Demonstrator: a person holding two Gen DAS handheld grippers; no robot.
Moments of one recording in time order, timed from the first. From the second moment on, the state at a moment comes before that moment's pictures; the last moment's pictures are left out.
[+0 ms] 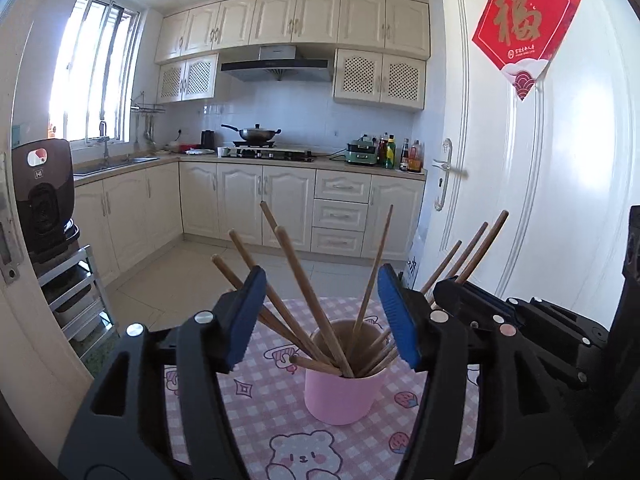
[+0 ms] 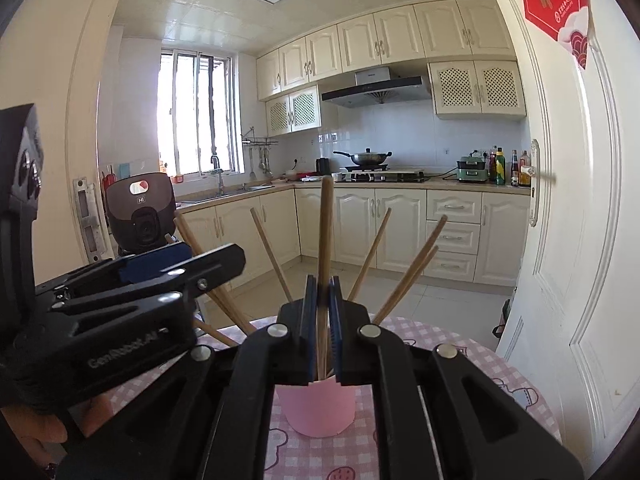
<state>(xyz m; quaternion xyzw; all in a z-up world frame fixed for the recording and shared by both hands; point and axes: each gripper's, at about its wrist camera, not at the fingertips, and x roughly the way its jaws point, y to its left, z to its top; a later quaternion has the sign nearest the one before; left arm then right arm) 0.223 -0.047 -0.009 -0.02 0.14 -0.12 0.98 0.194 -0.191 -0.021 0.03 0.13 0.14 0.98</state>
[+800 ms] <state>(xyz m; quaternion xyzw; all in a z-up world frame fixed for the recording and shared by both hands) 0.154 -0.026 0.006 0.04 0.11 -0.05 0.99 0.139 -0.189 -0.002 0.05 0.11 0.15 0.98</state>
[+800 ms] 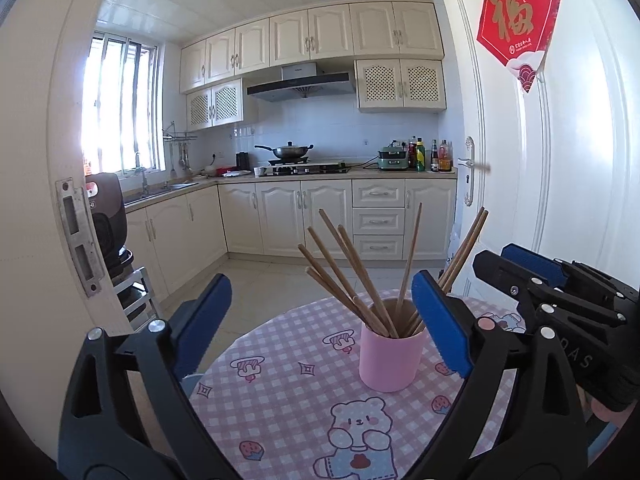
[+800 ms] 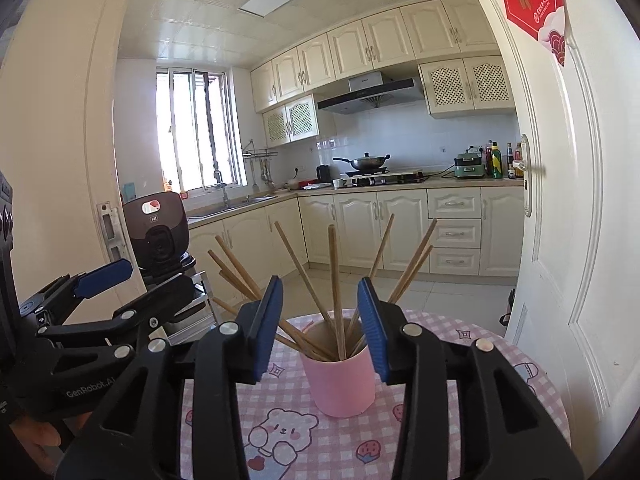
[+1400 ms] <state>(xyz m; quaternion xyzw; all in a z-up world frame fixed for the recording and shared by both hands) 0.082 0.008 0.018 0.01 0.10 -0.05 0.99 0.058 -0.166 0.010 -0.01 0.09 0.09 0.99</state>
